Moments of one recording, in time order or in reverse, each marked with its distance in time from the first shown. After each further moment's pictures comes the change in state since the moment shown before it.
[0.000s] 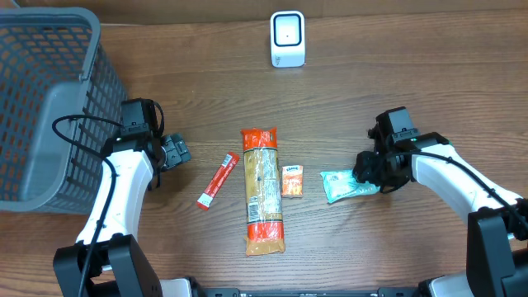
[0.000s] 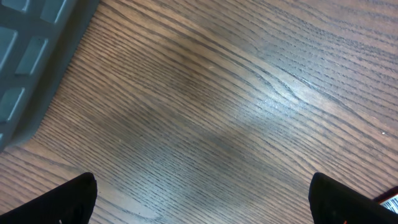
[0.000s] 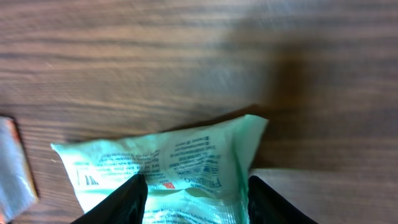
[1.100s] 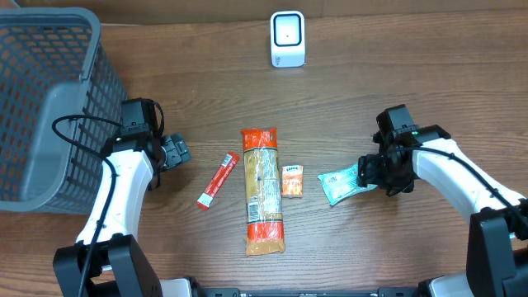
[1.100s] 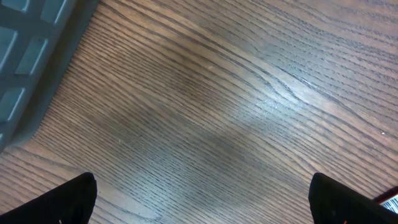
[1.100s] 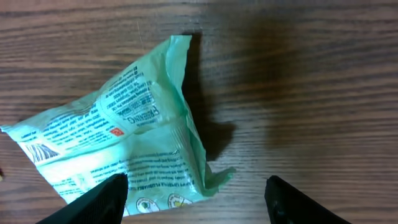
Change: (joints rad) left arm 0.000 0.000 0.000 0.001 0.000 0.000; right arm 0.000 0.002 0.056 -0.205 0.071 0.011
